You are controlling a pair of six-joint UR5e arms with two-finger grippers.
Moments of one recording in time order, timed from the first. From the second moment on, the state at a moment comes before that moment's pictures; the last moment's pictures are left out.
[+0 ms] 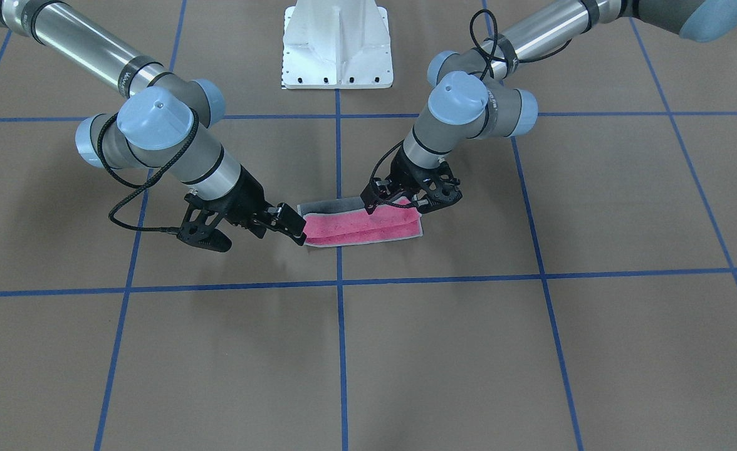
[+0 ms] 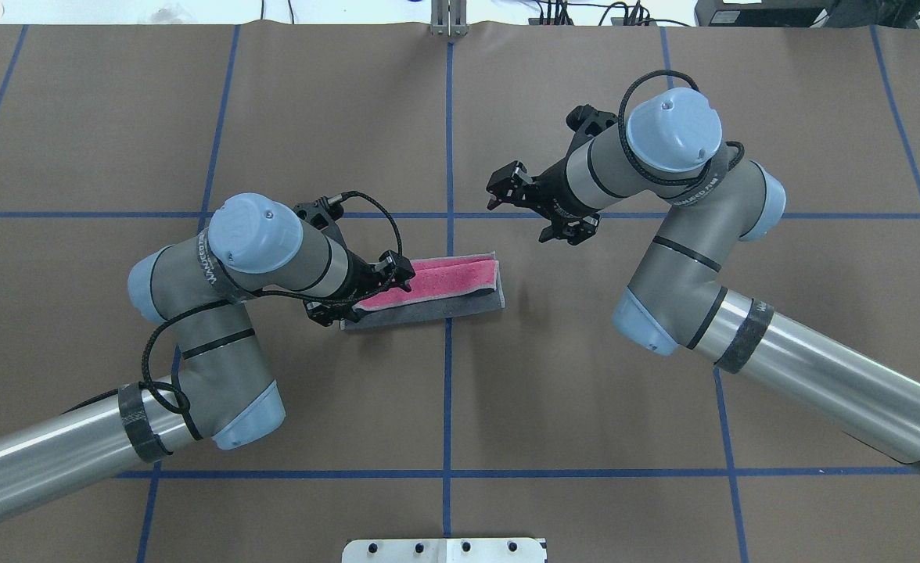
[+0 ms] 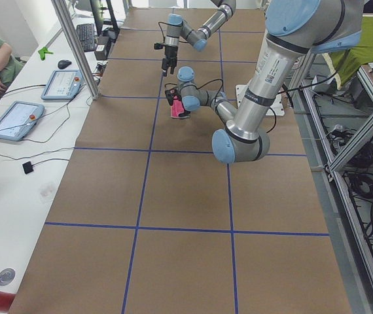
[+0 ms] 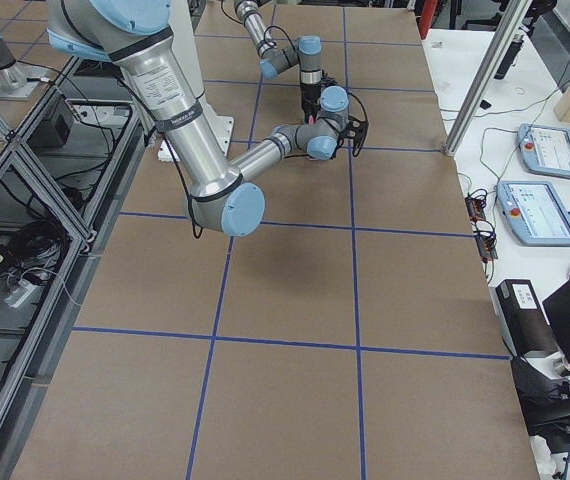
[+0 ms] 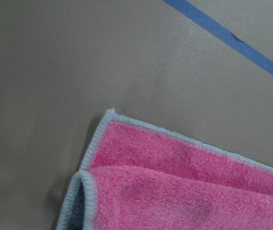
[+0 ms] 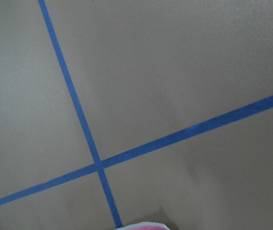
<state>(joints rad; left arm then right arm) -0.54 -2.17 -1.48 -2.13 -1.94 -1.73 0.70 -0.97 1.45 -0.91 2.06 1.66</state>
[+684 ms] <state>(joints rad) -0.53 -2.25 -1.40 -2.13 -1.94 -1.75 0.72 -0.98 1.46 -0.91 2.10 1.66</state>
